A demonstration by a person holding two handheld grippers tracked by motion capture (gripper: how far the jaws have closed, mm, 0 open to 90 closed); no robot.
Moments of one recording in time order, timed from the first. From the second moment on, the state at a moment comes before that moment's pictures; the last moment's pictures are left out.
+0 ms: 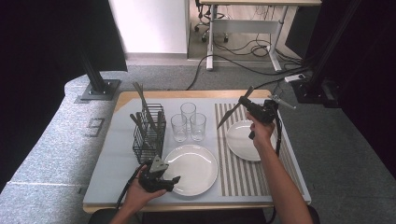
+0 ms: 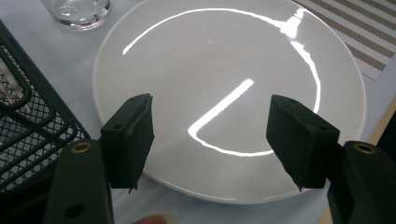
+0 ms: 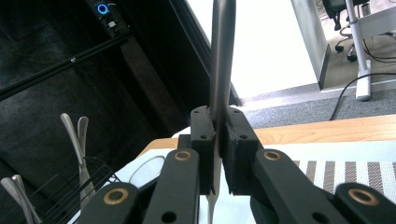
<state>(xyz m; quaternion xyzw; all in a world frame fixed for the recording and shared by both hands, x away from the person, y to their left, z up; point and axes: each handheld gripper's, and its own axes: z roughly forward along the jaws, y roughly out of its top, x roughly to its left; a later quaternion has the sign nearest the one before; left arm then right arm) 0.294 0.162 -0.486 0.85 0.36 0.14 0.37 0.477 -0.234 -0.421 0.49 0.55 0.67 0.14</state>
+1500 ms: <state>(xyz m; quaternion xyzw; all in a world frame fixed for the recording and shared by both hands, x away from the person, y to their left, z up) 0.291 0.164 -0.486 0.85 0.36 0.14 0.37 0.516 -0.238 -0.425 0.51 0.55 0.65 0.15</state>
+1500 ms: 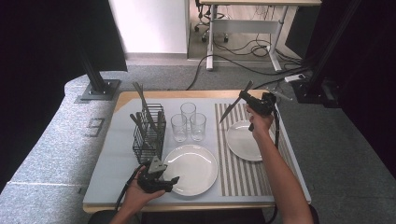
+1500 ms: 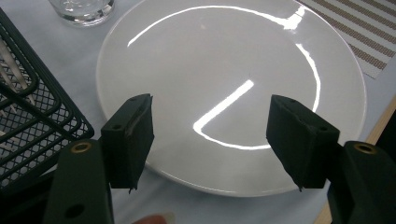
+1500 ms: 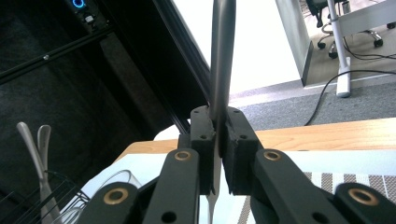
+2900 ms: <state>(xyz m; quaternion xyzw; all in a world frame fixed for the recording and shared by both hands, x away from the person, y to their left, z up) 0.291 0.165 -0.486 0.85 0.36 0.14 0.37 0.541 -0.232 -0.448 0.52 0.56 0.62 0.16</state>
